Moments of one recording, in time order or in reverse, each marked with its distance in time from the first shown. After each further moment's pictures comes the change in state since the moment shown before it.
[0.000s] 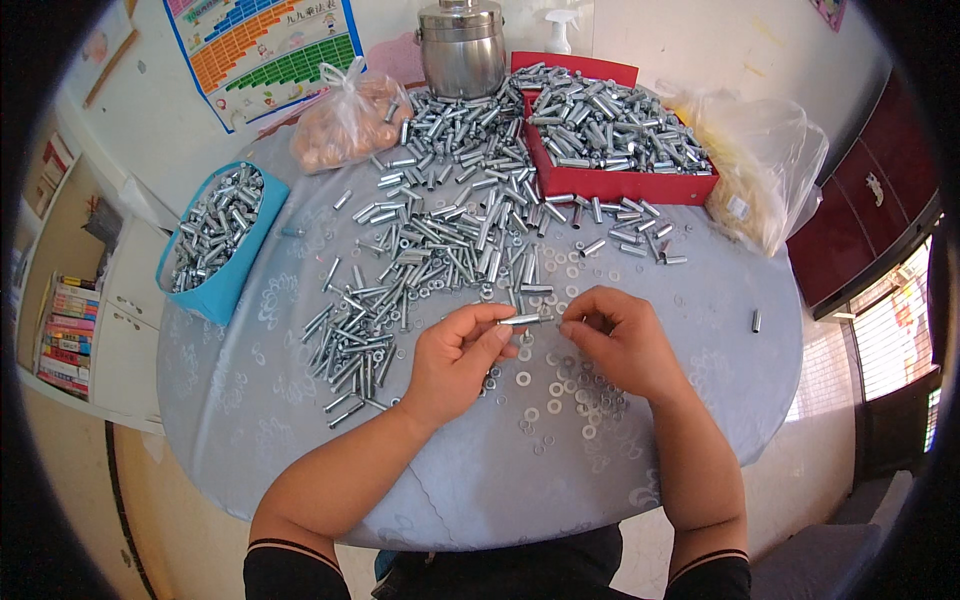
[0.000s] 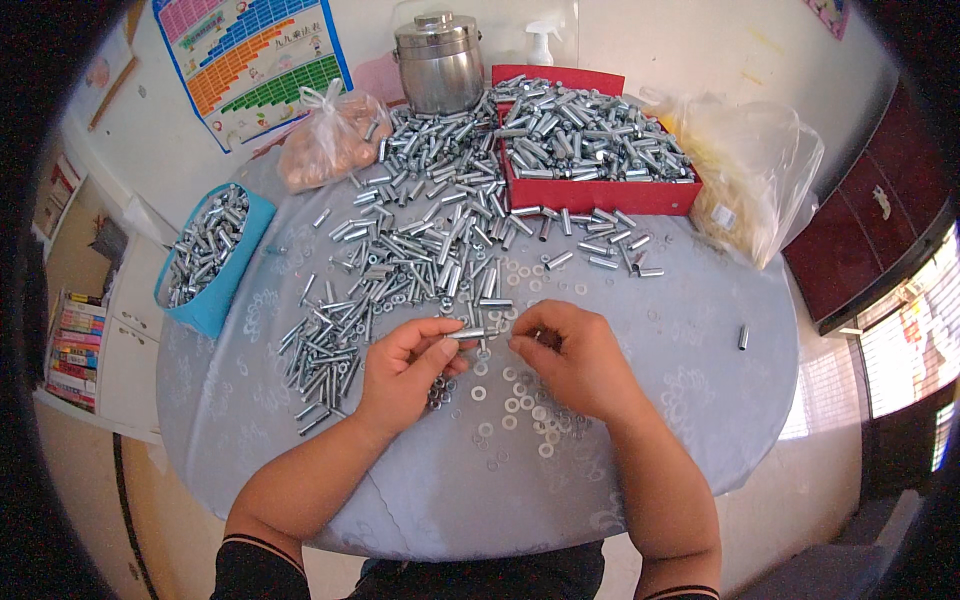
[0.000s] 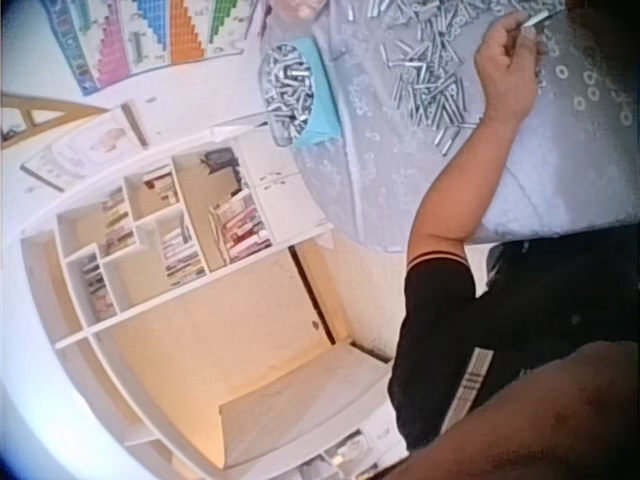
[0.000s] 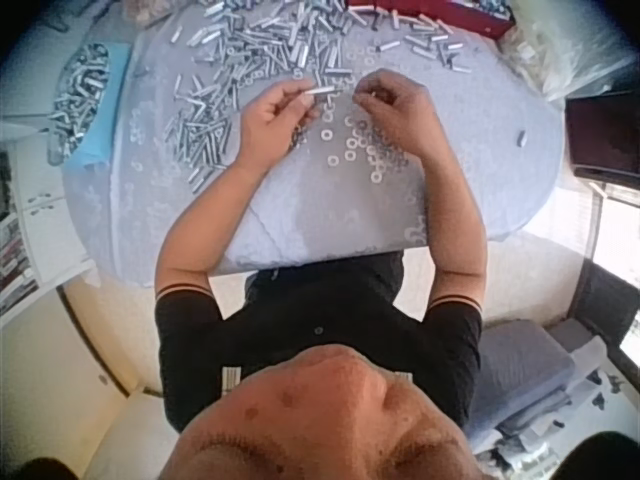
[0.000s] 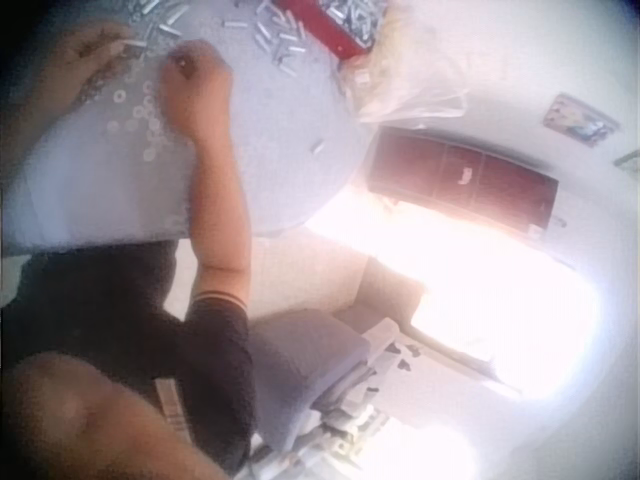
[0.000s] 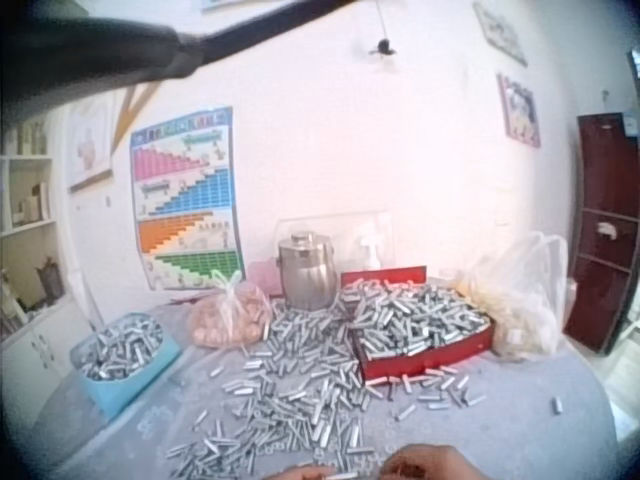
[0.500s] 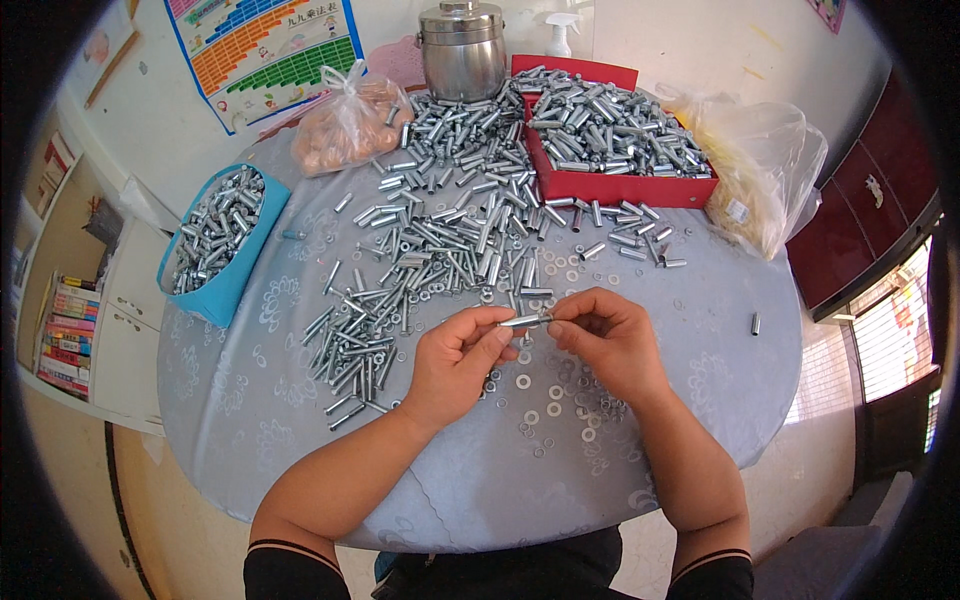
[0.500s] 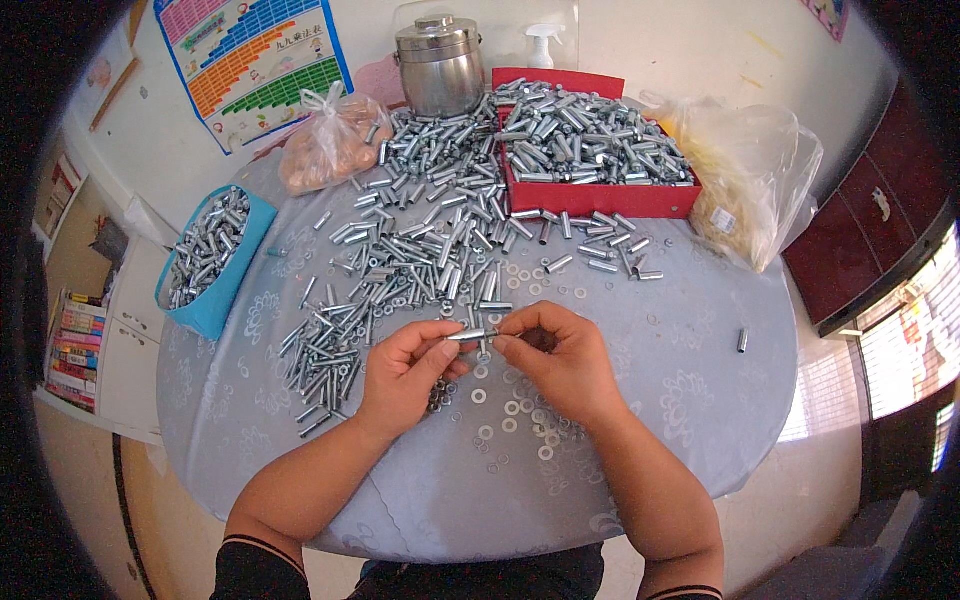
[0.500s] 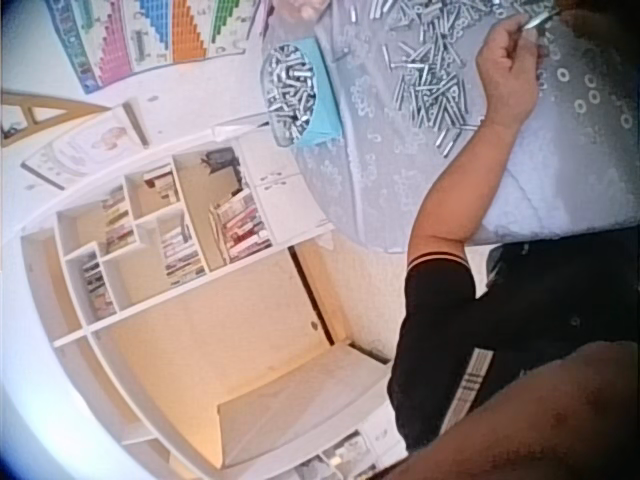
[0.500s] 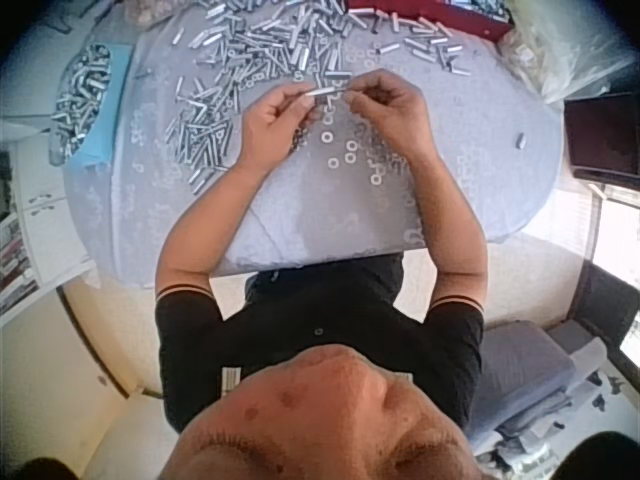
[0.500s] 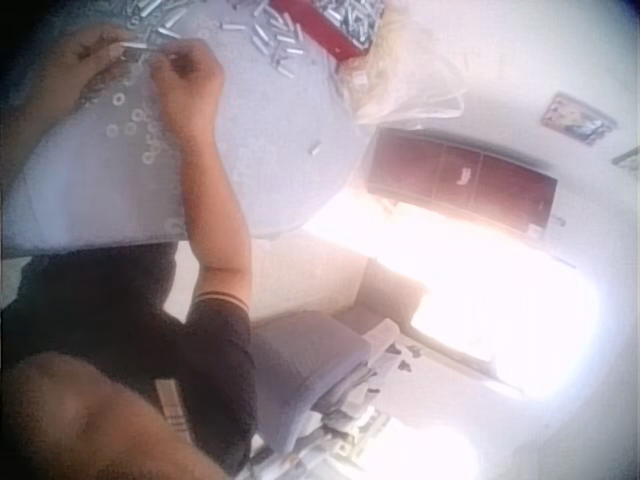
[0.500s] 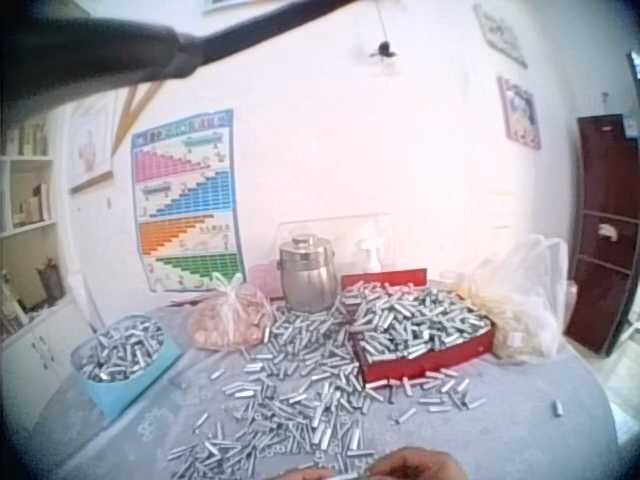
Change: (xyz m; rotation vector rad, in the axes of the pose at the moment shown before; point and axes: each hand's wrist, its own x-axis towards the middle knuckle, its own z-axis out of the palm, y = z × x) left_hand 0.000 0.002 0.003 -0.008 0.010 0.002; right_hand 0.002 0.006 0.019 0.425 0.078 0.111
